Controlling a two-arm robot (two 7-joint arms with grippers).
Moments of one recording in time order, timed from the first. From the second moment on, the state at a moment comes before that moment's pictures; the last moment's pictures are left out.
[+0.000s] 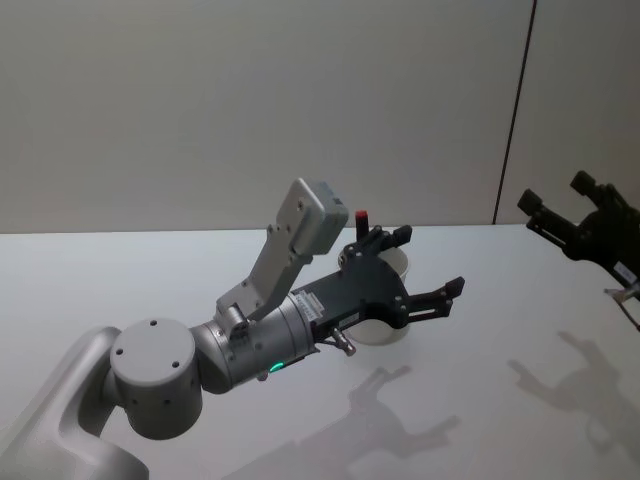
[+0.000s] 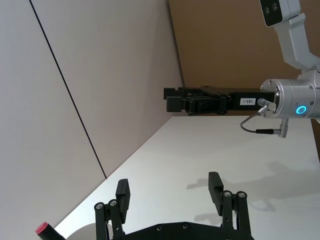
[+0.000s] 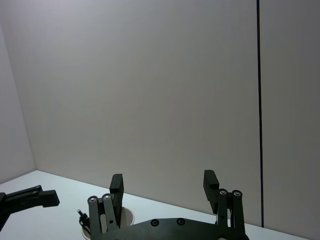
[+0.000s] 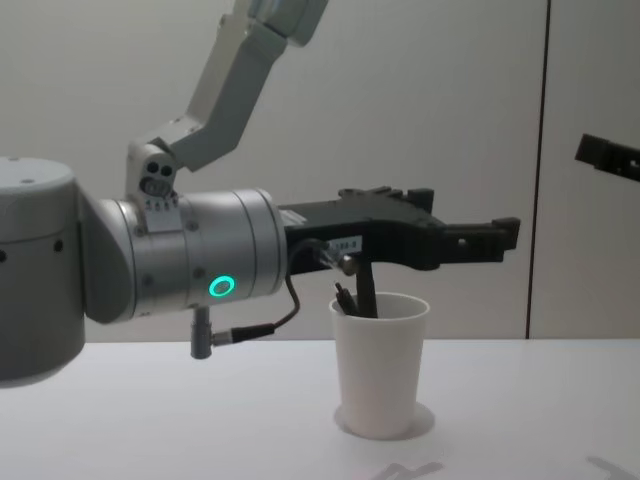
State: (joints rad) left arm -0.41 0.20 0.38 -1.46 -0.19 0.08 -0.66; right arm 0.25 0.41 -0.16 -1.47 0.61 -0.09 0.47
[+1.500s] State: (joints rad) left arm -0.27 0.35 0.44 -1.59 -0.20 0.03 -0.14; right arm -0.01 0.34 -0.23 -1.77 0.29 0.03 0.07
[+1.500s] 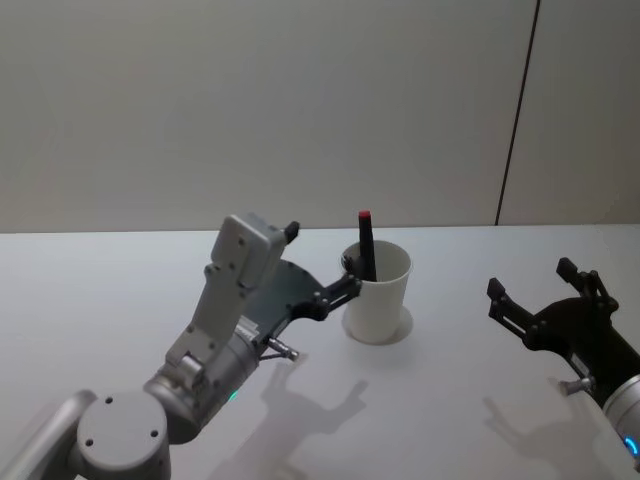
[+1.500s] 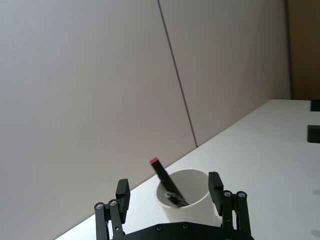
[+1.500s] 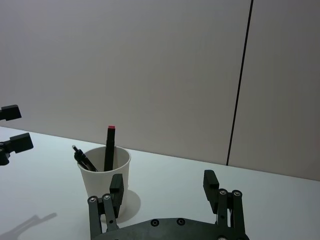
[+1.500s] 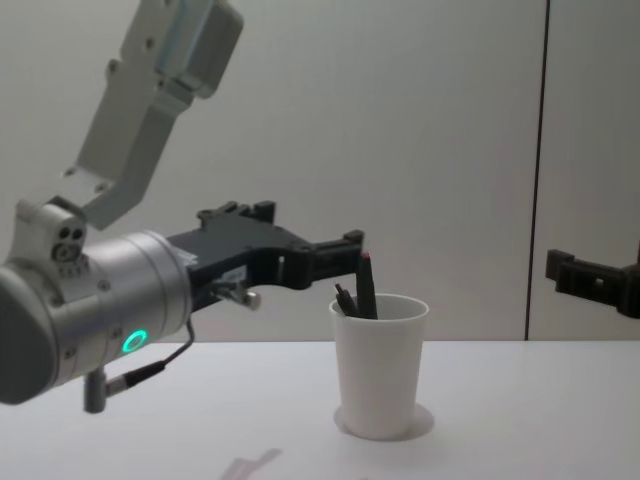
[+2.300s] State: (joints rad) left arm -0.24 0.38 0.45 -1.63 -0.20 0.01 -0.01; right arm -0.01 0.34 -0.23 -1.77 0.29 0.03 0.07
